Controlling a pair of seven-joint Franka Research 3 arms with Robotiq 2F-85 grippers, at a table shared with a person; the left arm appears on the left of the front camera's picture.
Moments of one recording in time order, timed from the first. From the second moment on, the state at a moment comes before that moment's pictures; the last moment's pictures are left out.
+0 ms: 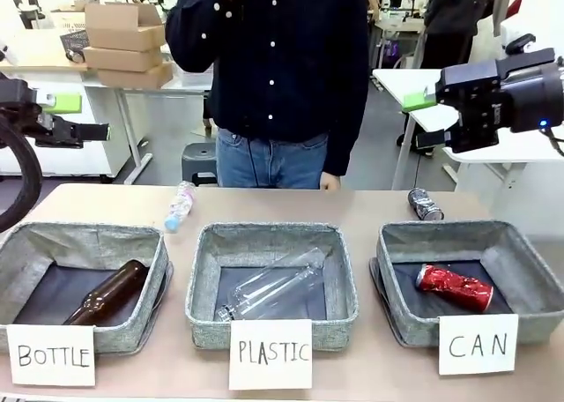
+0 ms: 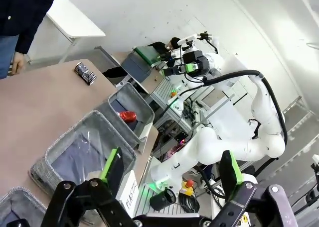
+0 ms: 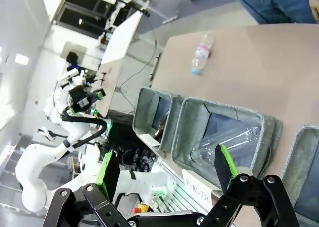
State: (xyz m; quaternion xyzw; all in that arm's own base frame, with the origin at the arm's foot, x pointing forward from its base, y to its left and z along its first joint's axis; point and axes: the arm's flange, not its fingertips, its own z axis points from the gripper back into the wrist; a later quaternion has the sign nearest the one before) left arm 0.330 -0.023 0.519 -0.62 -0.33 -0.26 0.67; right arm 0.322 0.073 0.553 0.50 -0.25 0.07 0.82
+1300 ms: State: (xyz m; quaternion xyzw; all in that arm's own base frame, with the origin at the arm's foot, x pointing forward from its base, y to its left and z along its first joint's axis) left arm 0.330 -0.022 0.519 -0.62 -0.33 -0.26 0.67; right arm 0.442 0.067 0.526 0.08 -0.15 -0.03 0.98
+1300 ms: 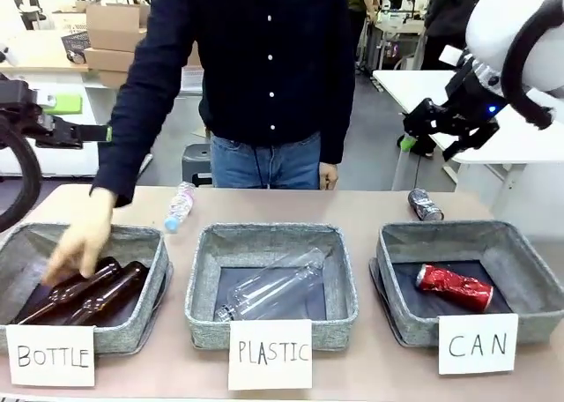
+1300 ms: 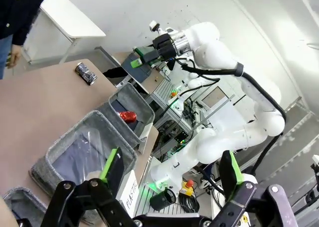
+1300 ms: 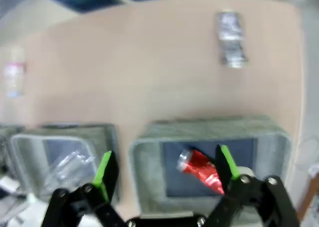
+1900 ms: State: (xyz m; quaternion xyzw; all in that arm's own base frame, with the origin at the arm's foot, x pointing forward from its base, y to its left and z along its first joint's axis) left arm 0.330 -0.022 0.519 -0.62 -0.33 -0.26 0.67; right arm 0.454 0.052 0.521 0.05 -0.13 -0.07 0.99
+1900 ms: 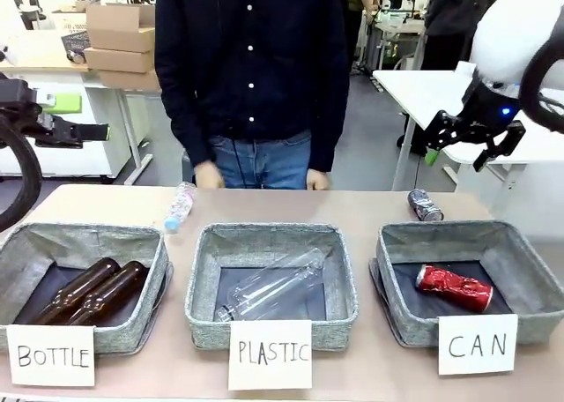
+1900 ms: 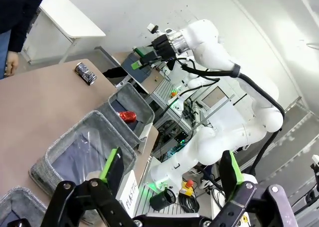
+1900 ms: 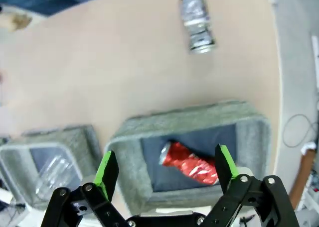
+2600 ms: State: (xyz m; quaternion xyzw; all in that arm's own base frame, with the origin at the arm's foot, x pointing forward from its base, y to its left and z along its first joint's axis) left arm 0.330 -0.022 0.519 -0.62 -0.32 -0.26 0.67; right arm 0.625 0.000 0.350 0.03 -0.06 -0.11 0.99
